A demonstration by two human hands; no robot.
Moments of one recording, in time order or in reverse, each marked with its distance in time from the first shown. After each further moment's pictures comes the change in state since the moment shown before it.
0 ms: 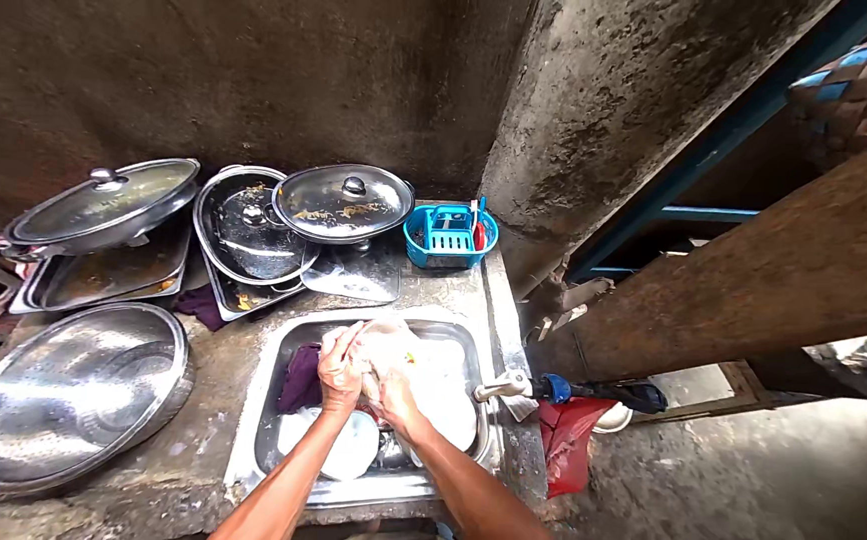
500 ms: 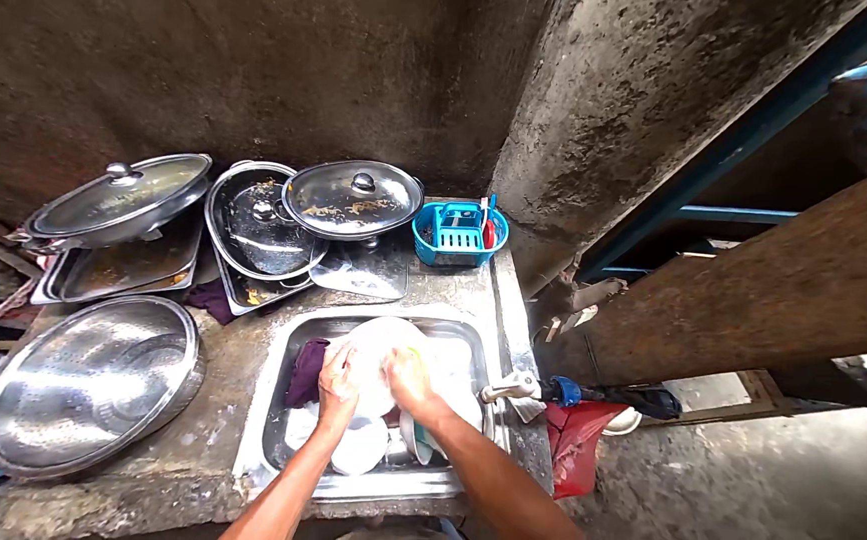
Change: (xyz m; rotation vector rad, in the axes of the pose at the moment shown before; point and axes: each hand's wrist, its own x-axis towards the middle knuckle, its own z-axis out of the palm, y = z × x) left_hand -0.015 0.009 -0.029 0.089 -0.176 -0.320; right_hand 0.011 0.009 -0.013 -0.430 -0.075 -0.114
